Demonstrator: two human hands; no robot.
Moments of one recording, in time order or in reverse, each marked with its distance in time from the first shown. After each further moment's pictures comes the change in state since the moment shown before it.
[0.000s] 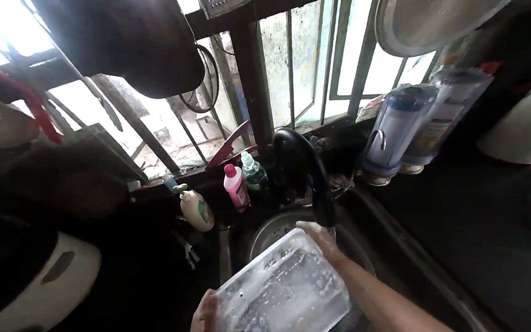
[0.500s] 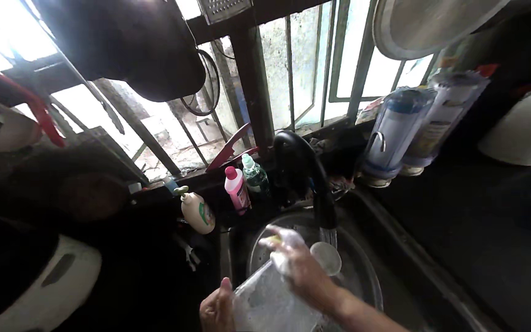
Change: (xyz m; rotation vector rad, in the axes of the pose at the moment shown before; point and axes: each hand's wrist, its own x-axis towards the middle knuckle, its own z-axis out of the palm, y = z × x) left_hand 0.012 0.052 0.050 -0.195 0.300 0.131; right_hand -0.052 -0.026 0.051 -0.614 -0.193 -0.706
